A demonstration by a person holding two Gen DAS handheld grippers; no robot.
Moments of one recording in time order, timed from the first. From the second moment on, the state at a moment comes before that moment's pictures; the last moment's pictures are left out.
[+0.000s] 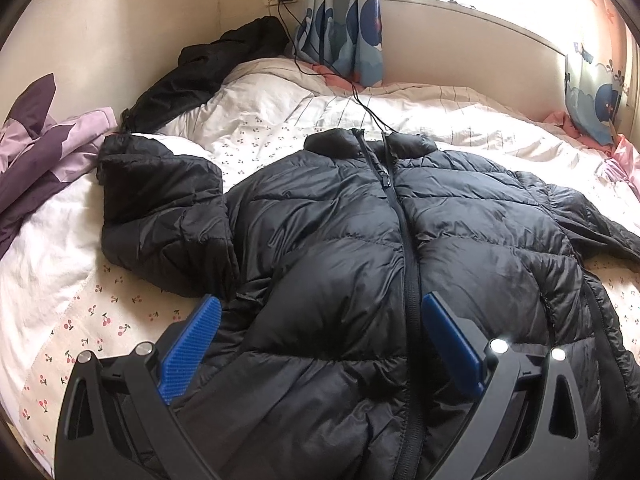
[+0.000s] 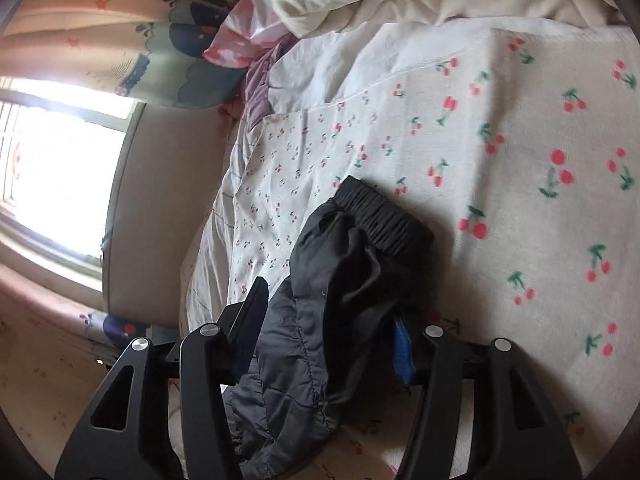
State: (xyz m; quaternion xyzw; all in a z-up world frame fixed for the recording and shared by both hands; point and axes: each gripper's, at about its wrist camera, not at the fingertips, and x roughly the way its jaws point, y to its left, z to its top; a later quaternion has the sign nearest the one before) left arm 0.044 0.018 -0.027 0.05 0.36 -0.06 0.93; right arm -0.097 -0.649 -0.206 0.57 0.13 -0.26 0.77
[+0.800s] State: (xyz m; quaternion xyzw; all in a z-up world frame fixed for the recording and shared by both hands) left arm 0.033 0.006 -0.025 0.09 0.37 -0.06 0.92; right arm -0.047 -0.535 -0.013 0.43 0.03 -0.19 0.88
